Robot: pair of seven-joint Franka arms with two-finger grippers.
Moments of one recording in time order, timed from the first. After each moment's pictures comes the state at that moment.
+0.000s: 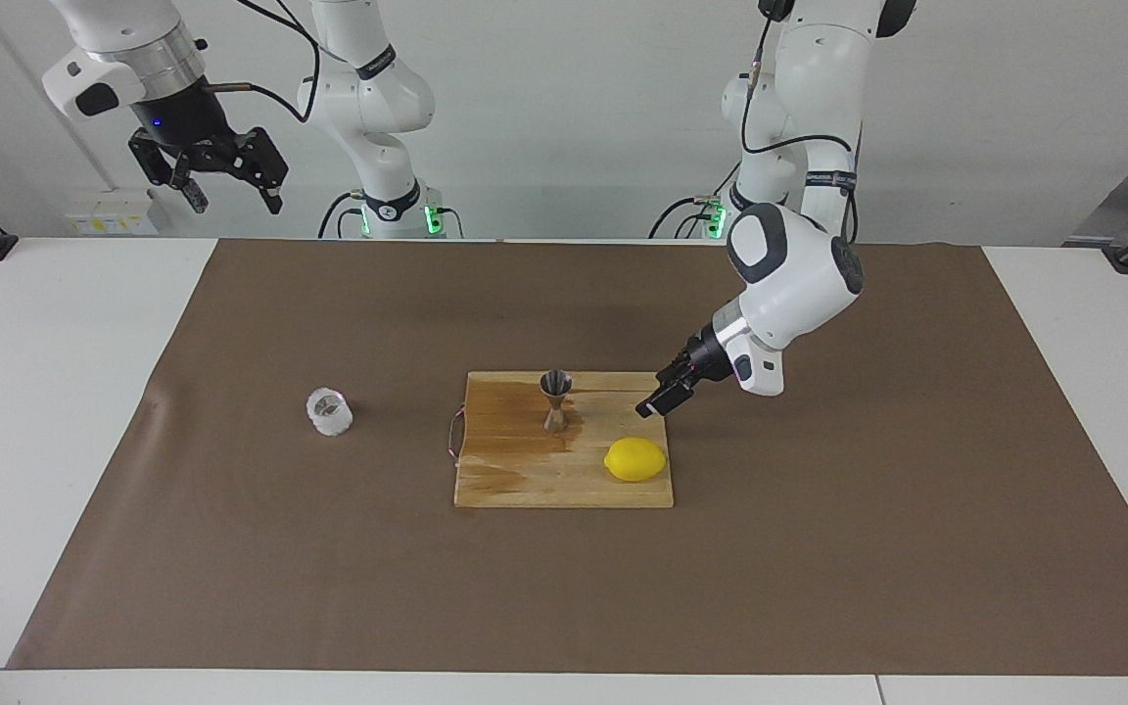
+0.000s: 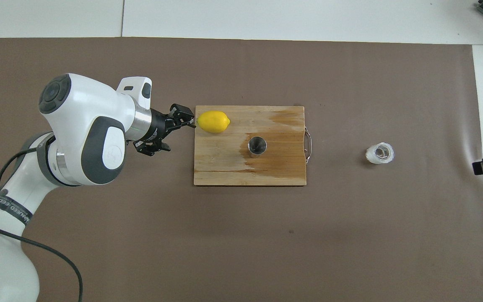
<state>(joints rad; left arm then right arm) -0.36 0.24 0.01 -1.84 -0.42 2.15 -0.61 -0.03 -0.14 -0.08 -1.63 0.03 1.46 -0.27</state>
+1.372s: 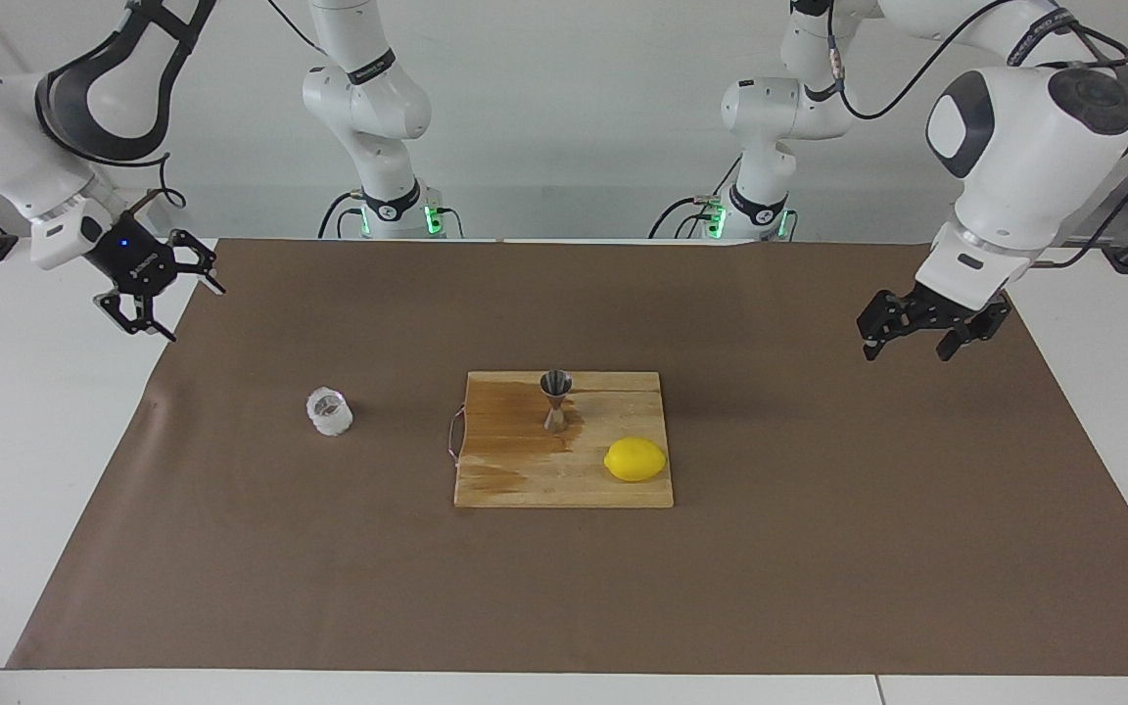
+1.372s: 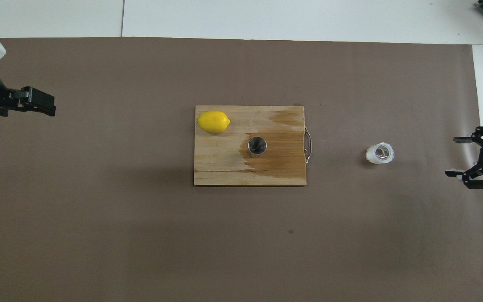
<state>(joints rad) -0.11 0.13 0.05 -1.48 0.00 1.64 -0.01 -0.35 0.09 -0.11 -2.03 0.62 1.93 -1.88</state>
